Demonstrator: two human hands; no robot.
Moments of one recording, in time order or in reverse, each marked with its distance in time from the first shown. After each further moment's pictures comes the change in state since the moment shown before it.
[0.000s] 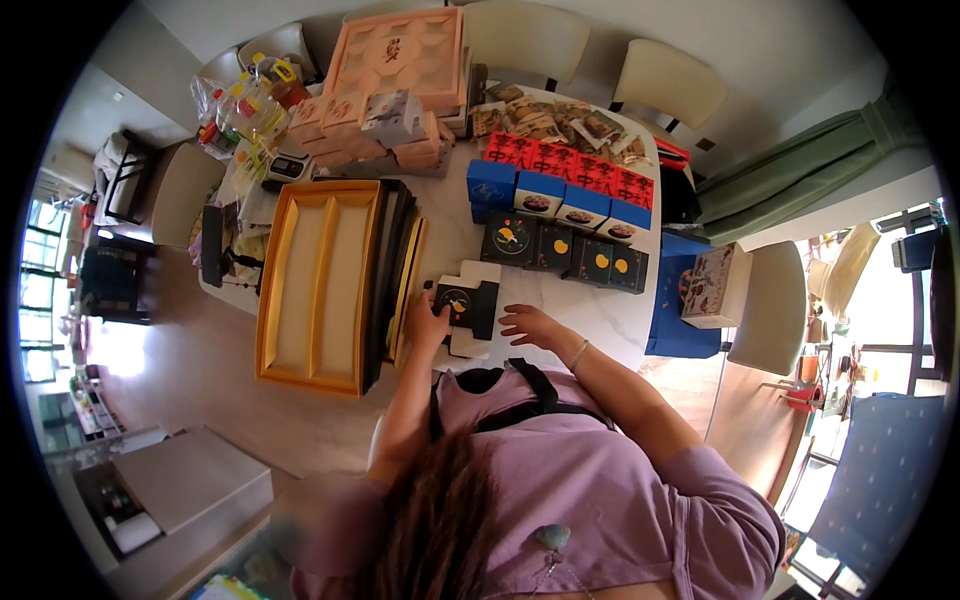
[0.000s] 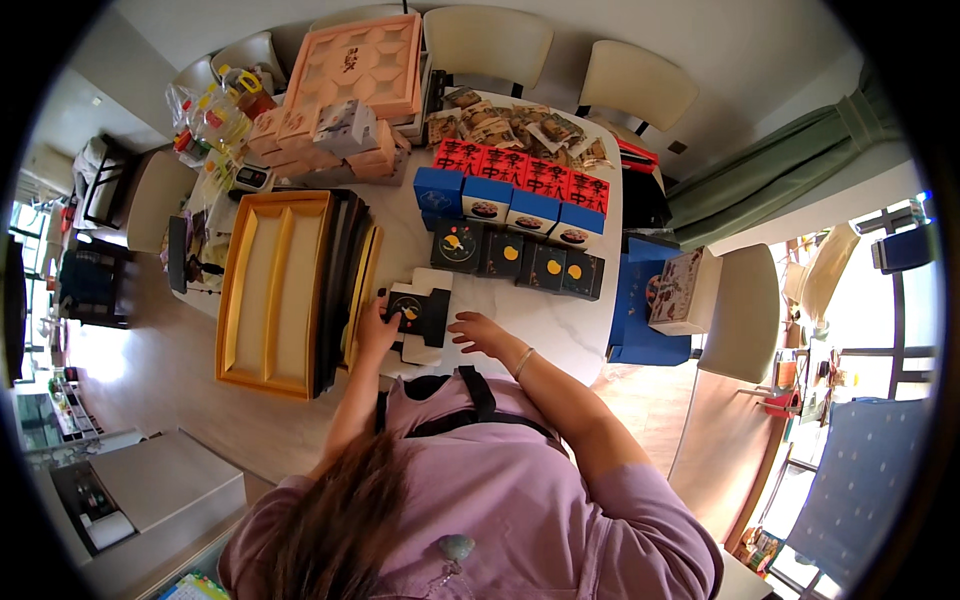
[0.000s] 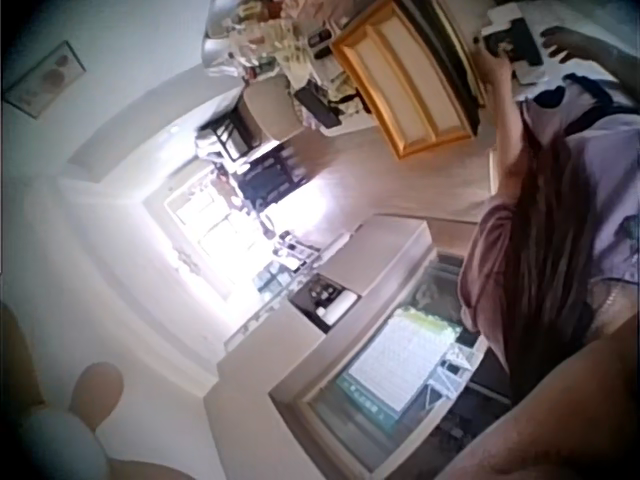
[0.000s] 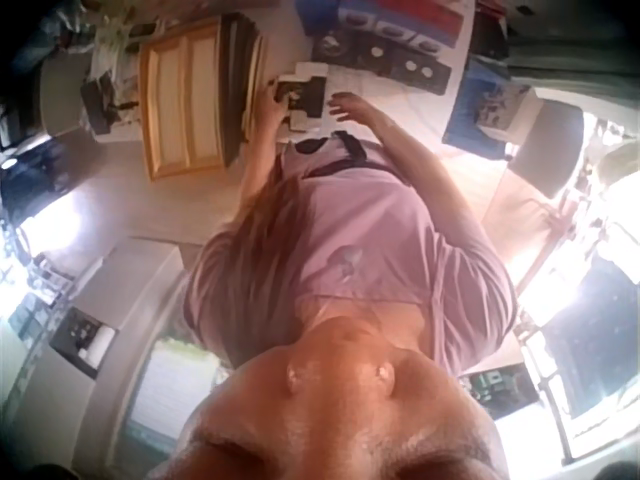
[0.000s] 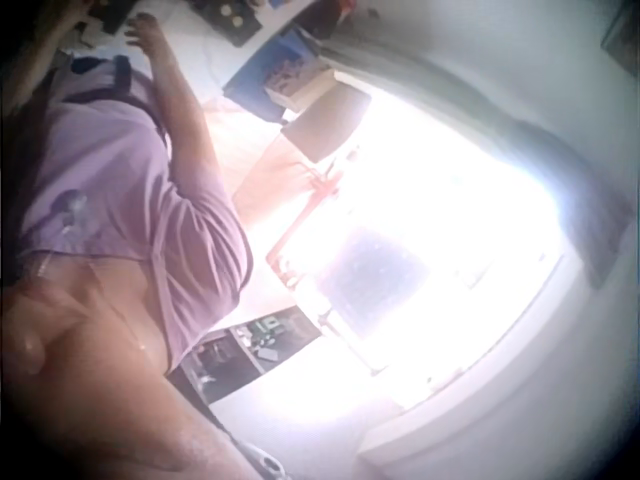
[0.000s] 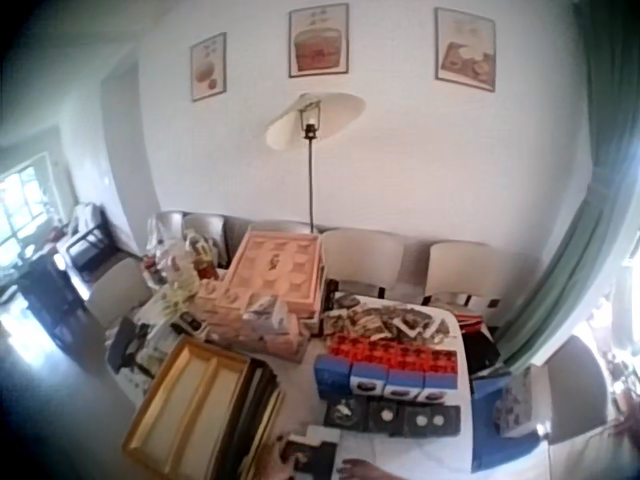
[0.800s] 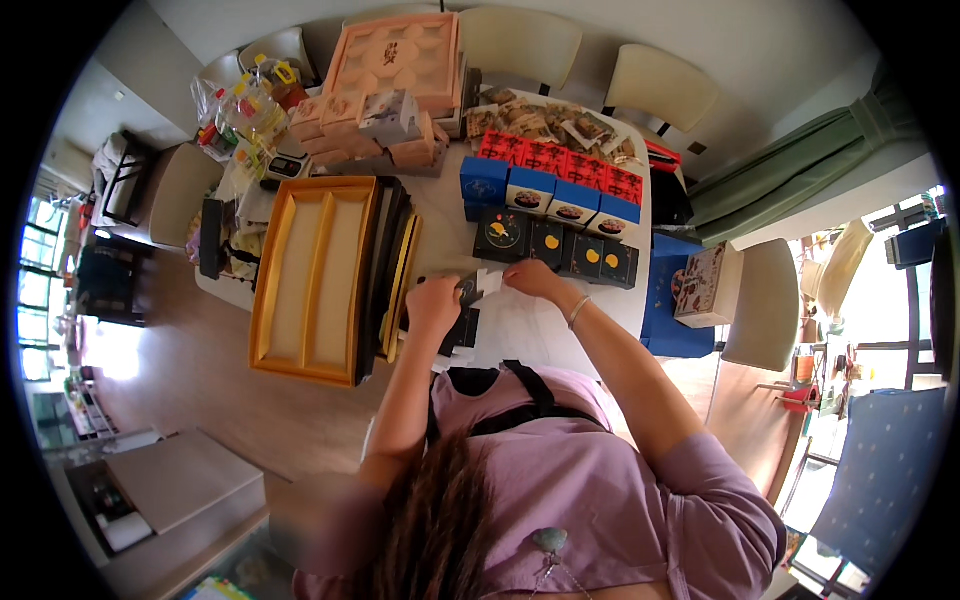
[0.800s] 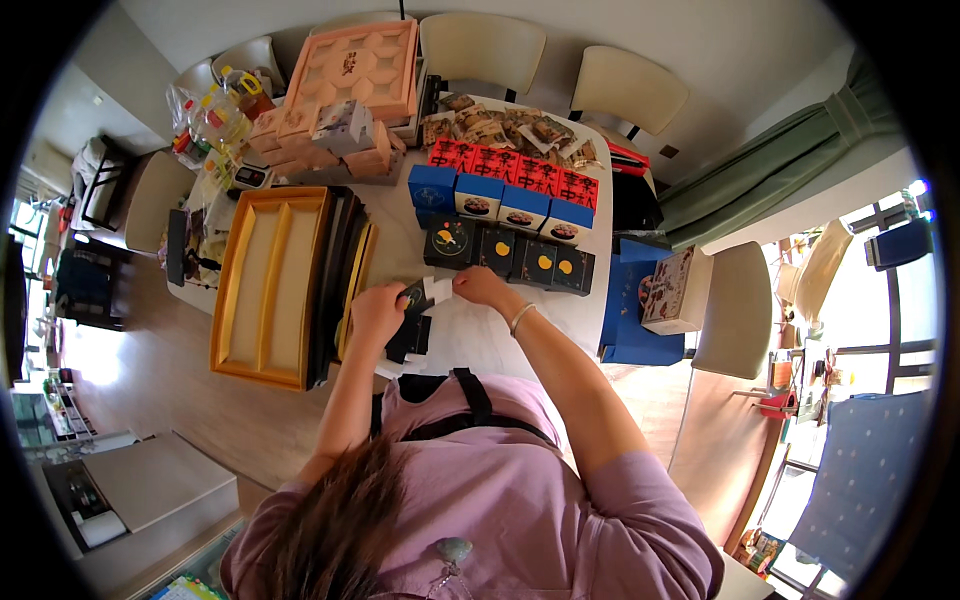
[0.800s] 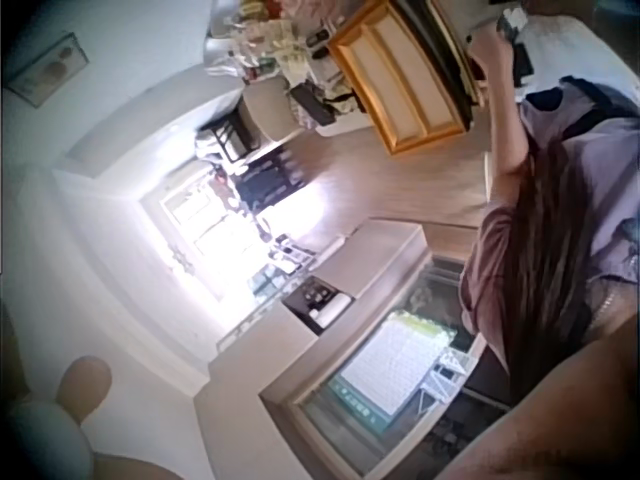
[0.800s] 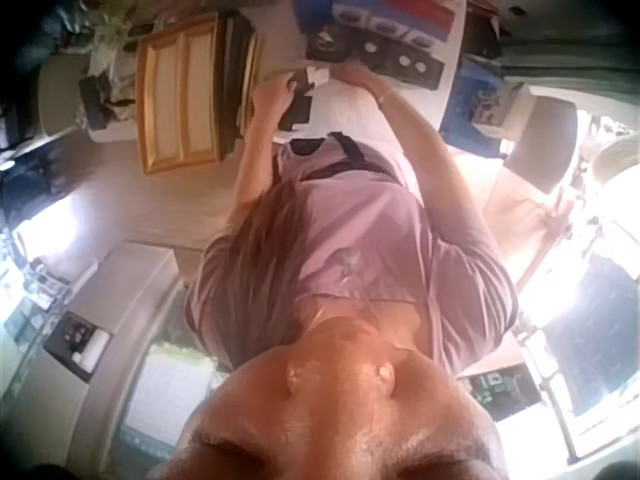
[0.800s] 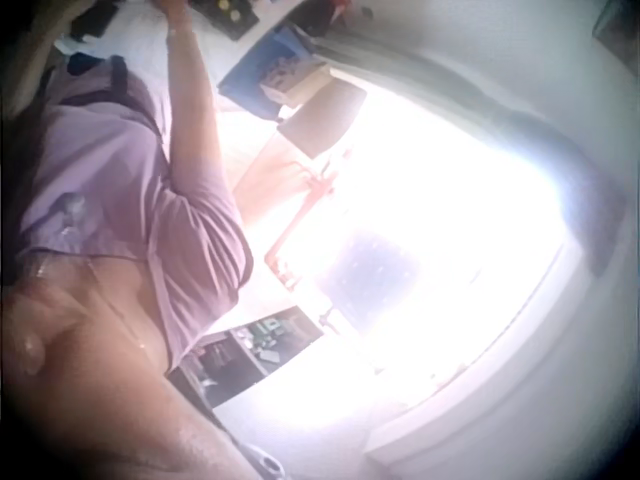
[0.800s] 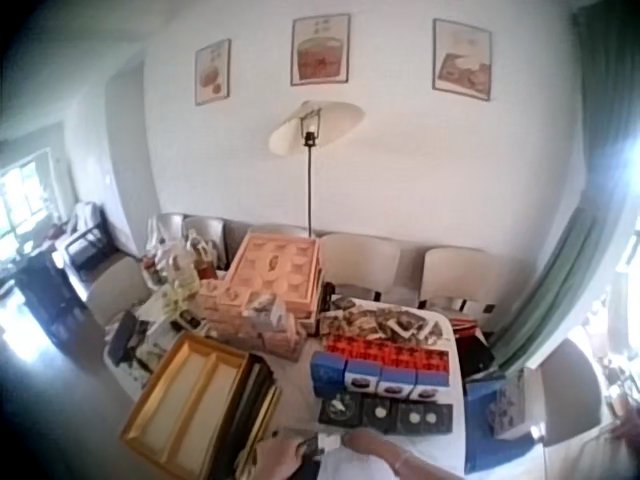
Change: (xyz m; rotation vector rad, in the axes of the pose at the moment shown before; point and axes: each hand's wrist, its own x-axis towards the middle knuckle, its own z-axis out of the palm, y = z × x) left_hand -0.016 0.095 -0.054 0.338 -0.031 0.394; right_hand 0.028 -0.065 -0.042 -1.180 0.192 -0.687
